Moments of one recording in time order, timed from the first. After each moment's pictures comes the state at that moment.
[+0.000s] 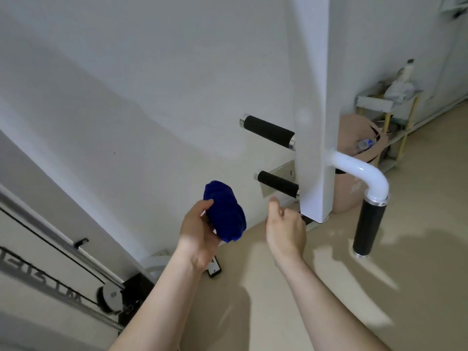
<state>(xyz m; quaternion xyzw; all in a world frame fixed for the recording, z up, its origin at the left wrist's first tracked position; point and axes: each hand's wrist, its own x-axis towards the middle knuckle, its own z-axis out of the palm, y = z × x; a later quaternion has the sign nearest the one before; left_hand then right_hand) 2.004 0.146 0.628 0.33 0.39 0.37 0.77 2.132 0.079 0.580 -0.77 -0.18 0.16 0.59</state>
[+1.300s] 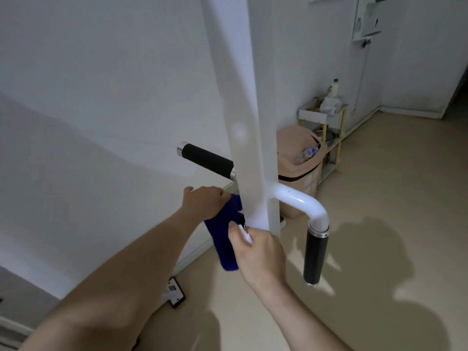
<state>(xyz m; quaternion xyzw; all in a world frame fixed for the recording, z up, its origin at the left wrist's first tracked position) 2.158 0.228 0.628 0.95 0.31 -0.06 -0.06 2.154 0.051 0.587 -0.78 -0.29 0.11 0.54</state>
